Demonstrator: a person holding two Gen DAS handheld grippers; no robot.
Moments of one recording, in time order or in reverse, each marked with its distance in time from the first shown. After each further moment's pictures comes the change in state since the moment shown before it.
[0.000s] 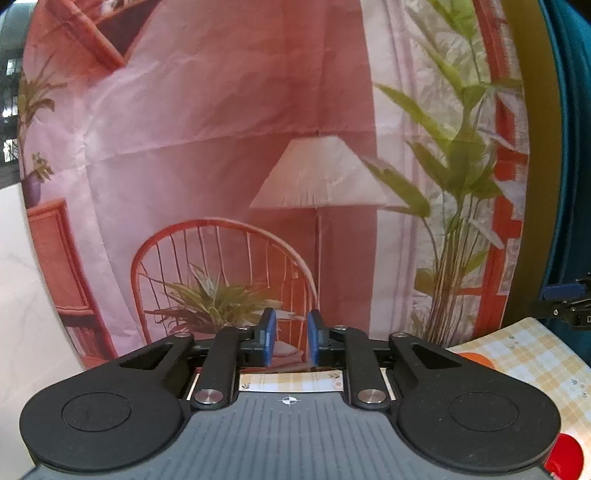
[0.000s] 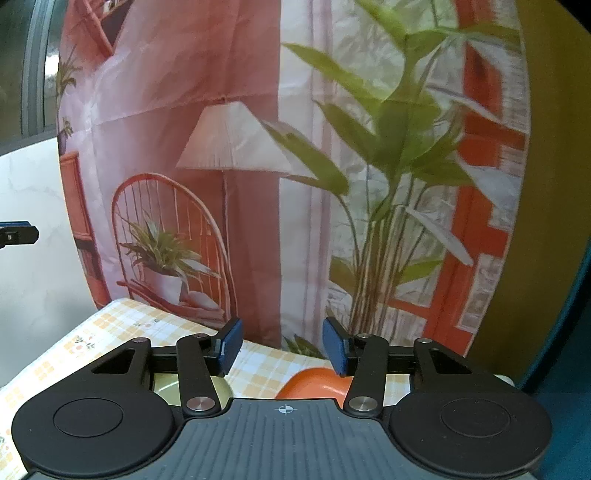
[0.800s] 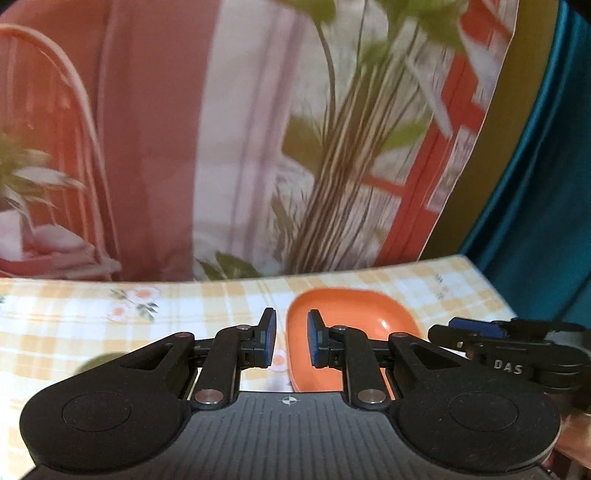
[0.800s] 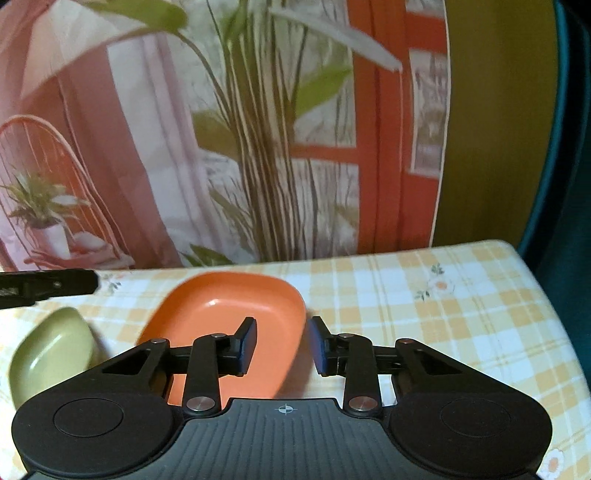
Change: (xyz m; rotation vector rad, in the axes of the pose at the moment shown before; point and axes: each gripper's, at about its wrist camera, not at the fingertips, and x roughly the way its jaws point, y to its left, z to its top) left arm 0.240 -0.165 -0.097 -0.108 0.327 -0.400; right arm 0.135 -0.107 -0.126 0.277 0.229 -0.153
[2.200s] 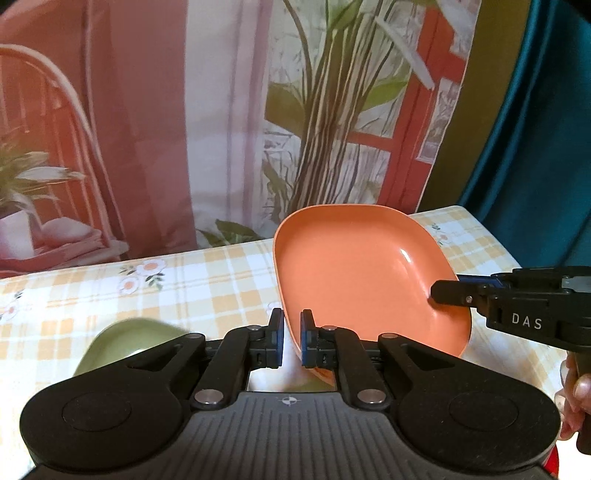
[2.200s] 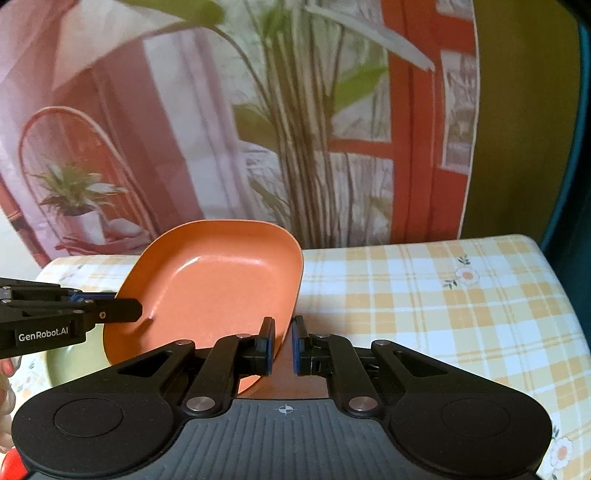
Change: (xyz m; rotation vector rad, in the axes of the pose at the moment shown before) left arm -0.030 -0.007 -0.003 0.092 0.105 0.001; right arm -0.039 0.031 0.010 -0.047 0.032 0.093
